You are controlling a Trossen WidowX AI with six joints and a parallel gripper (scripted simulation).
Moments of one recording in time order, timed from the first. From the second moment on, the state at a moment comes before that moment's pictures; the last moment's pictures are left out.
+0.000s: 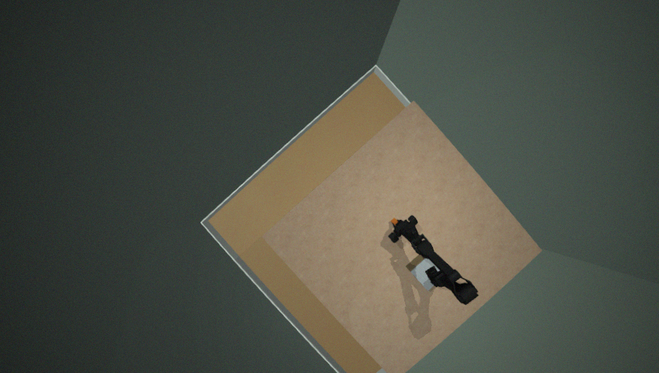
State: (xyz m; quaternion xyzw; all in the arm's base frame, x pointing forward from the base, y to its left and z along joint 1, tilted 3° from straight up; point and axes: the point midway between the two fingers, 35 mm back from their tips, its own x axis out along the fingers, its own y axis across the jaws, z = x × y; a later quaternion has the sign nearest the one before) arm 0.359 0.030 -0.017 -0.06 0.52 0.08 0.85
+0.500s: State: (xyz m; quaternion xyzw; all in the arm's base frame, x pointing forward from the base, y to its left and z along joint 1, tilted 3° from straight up) arm 0.369 0.030 -0.028 -0.05 0.45 0.08 0.89
